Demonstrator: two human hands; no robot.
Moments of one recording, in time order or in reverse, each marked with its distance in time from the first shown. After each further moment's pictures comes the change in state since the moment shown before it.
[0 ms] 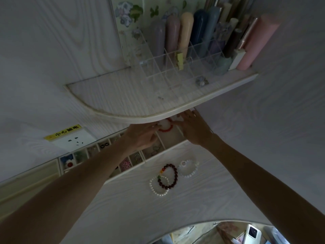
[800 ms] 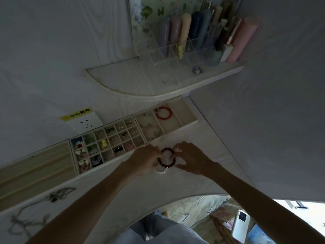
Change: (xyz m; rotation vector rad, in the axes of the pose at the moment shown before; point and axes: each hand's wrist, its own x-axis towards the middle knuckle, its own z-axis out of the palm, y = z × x) left_hand -0.101 0.071 0.028 -0.296 -0.103 0.068; right_hand -0.116 -0.075 0.012 0.394 -0.186 -0.090
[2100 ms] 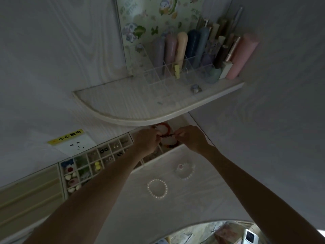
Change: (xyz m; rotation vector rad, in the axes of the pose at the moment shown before) left_hand 0.100 -0.028 -0.056 -0.057 0.220 -0.289; right_hand 0.085 0.055 -0.058 0.403 0.272 0.480
